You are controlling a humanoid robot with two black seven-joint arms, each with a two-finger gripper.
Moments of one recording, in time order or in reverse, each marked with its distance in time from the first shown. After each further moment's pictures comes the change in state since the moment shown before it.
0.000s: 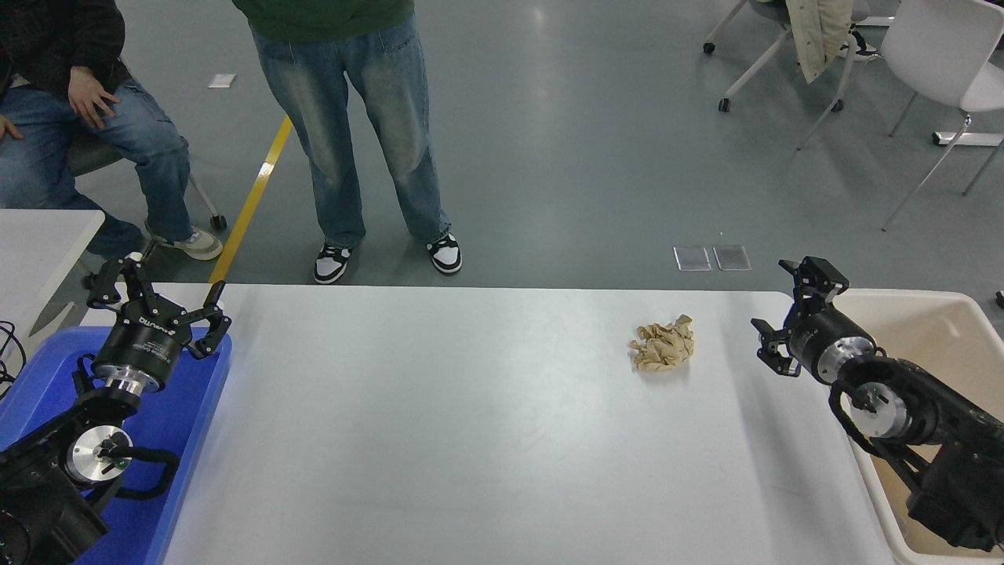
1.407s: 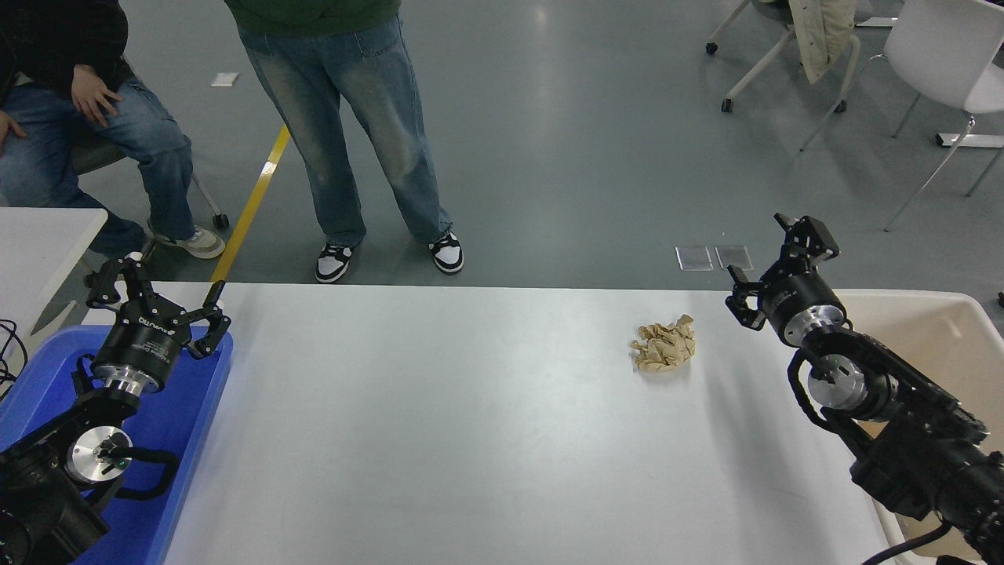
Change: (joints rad) left arm 0.000 0.000 0.000 0.000 0.000 0.000 0.000; right arm 0.105 -0.035 -0.195 0.141 0.031 0.007 0.025
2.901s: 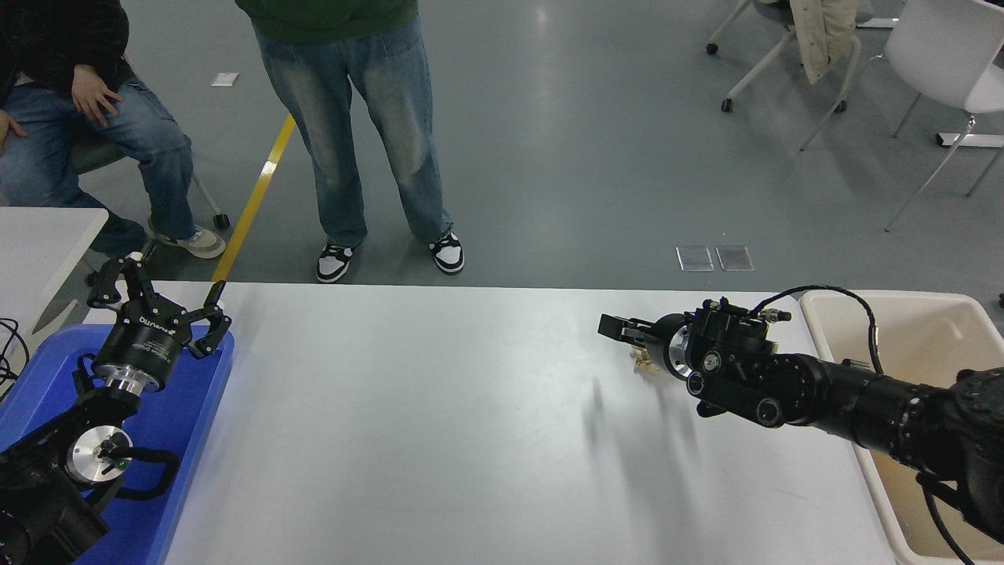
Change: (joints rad) left arm 0.000 0.000 0.000 0.000 0.000 0.000 0.000; right arm 0.342 0.262 -0.900 -0.223 -0.678 -0.151 -0.410
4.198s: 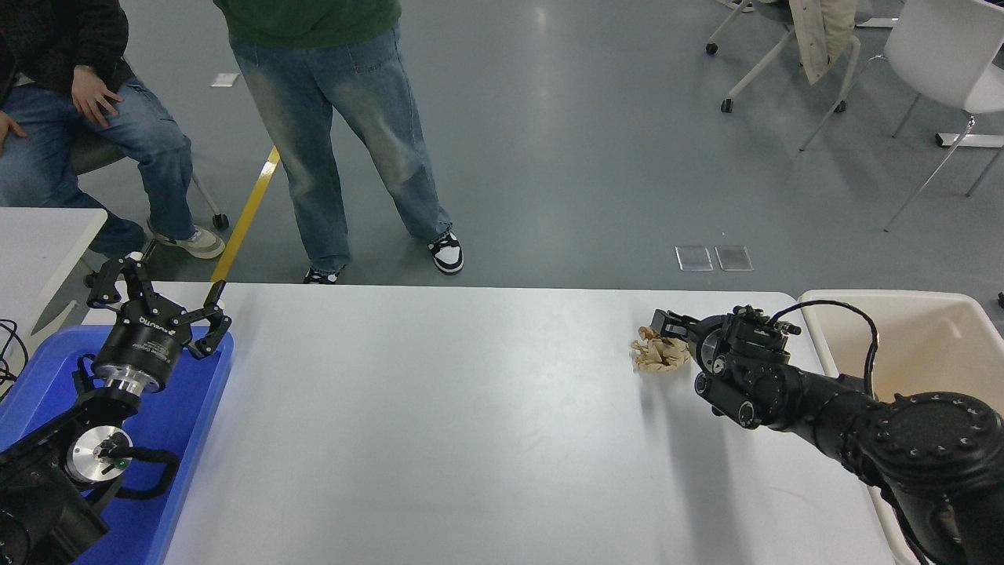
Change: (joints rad) left arm 0.000 0.000 0.000 0.000 0.000 0.000 0.000; right arm -0.074 0.094 -0.121 -0.345 0.205 -0.017 -0.011
